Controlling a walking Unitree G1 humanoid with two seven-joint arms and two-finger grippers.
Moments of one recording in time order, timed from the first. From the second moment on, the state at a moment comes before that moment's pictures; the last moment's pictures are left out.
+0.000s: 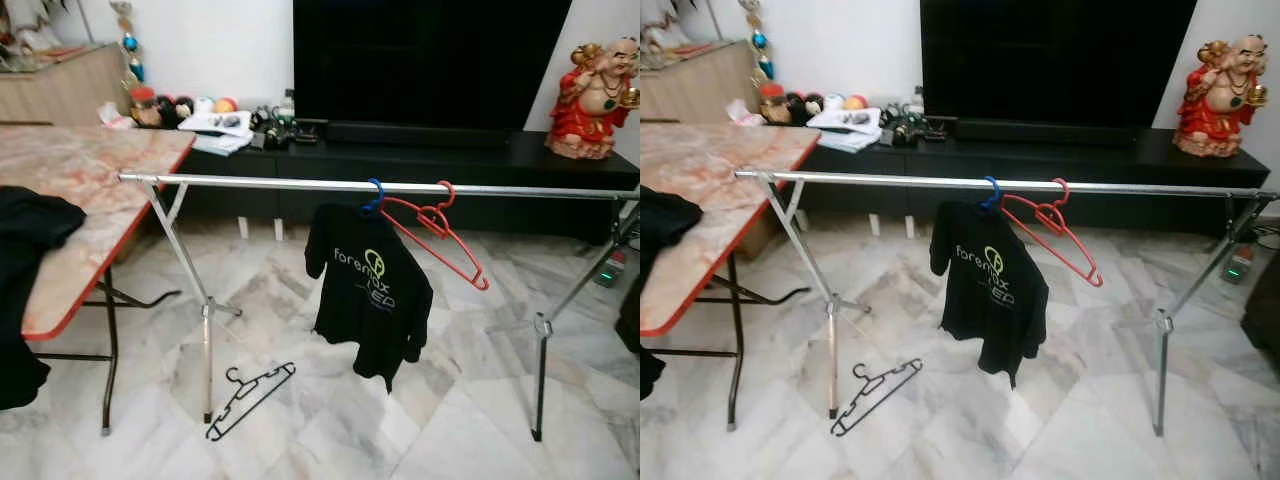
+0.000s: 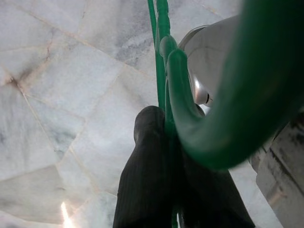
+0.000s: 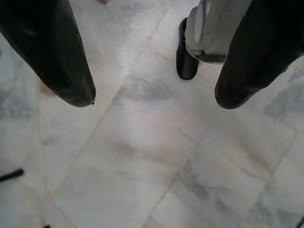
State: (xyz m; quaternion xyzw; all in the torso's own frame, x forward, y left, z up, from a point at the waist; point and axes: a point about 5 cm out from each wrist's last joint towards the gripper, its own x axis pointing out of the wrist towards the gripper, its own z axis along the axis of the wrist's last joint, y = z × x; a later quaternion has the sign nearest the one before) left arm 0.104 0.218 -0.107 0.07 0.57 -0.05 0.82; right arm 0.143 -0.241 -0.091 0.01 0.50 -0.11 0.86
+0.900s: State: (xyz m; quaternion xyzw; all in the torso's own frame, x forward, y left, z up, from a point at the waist) left arm 0.108 0.226 -0.105 0.06 0.56 -0.02 0.83; right arm 0.151 -0.227 -0.091 0.02 0.50 -0.06 0.87
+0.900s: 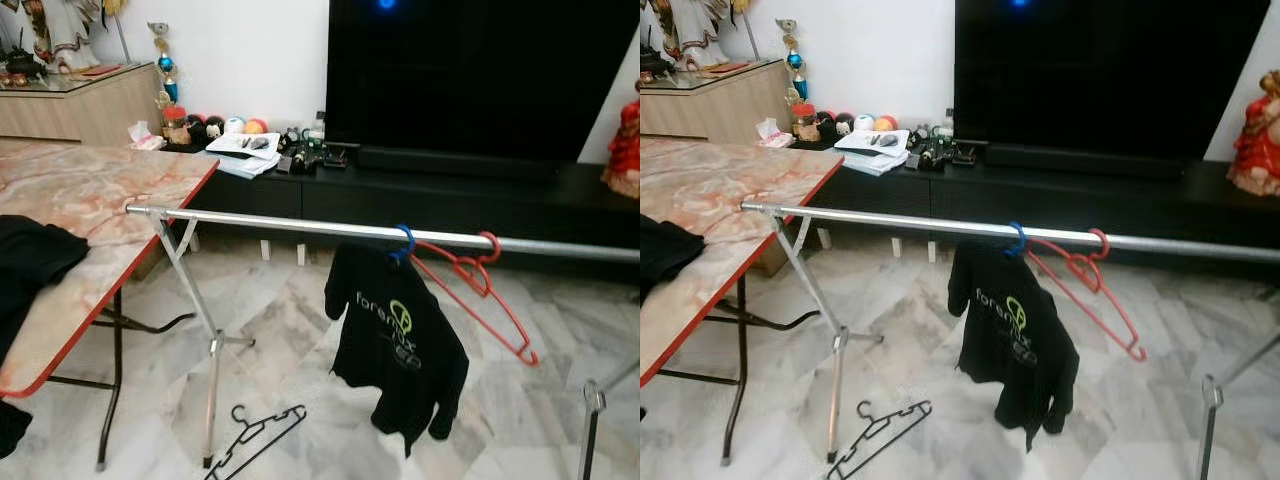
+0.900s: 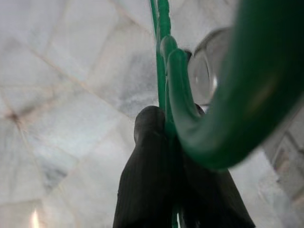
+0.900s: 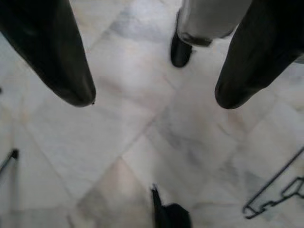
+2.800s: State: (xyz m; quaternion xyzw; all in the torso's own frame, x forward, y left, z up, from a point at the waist) left arm 0.320 0.135 0.060 0.20 0.12 -0.32 0.92; right arm 0.152 -0.235 -0.089 -0.01 0.50 -0.05 0.86
